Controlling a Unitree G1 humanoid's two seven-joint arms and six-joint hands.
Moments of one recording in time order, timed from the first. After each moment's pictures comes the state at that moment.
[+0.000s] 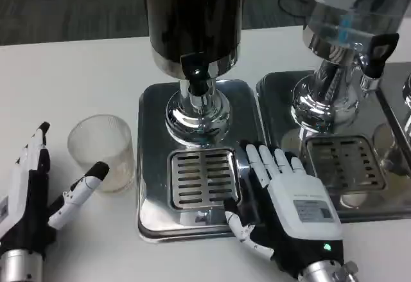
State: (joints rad) left arm -0.07 0.38 -0.01 0.76 0.44 -0.50 0.45; right arm 0.12 -0.19 0.52 0.05 -1.00 0.17 -0.35
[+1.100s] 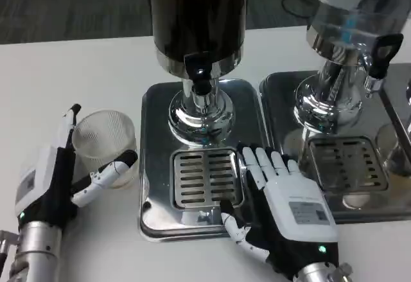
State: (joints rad) left arm -0.25 0.40 -0.13 0.94 0.44 -0.55 0.46; right arm 0.11 -0.17 0.54 0.07 -1.00 0.18 -0.36
